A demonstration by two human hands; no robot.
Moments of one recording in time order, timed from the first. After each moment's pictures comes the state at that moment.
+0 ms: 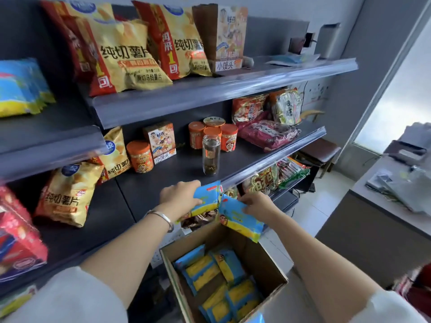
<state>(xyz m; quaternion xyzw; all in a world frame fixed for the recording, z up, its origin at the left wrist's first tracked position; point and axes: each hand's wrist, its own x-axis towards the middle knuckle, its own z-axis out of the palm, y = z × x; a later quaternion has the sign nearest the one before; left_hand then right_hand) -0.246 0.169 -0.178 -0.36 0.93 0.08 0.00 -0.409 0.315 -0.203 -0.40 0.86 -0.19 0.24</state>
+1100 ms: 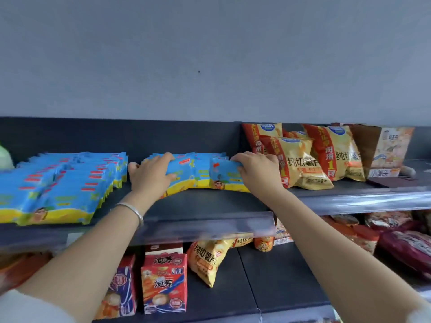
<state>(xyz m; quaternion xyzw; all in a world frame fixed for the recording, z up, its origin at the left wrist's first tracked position) 0.083 0.021 0.032 -0.62 0.72 -0.13 -0.29 -0.152 0.079 0.044 -0.68 0.64 -0.26 -0.23</state>
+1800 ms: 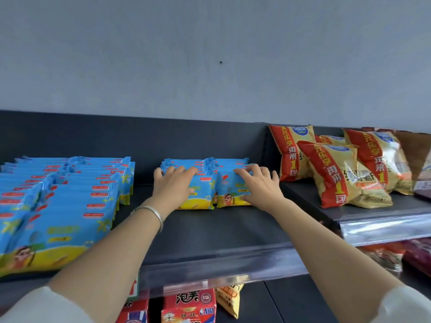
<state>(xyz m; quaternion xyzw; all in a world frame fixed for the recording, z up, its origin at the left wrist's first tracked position) 0.110 -0.103 0.006 -0.54 0.81 -0.12 -0.20 -0.111 -0.056 0.003 -0.68 0.71 -0.12 -0.15</state>
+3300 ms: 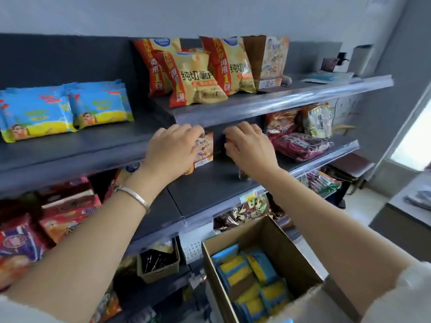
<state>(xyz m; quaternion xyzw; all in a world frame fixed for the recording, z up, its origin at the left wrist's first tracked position) -0.108 0.161 -0.042 -0.26 0.91 -0.12 -0.31 -0.281 0.244 -0.064 -0.60 0.72 -0.26 -0.25</state>
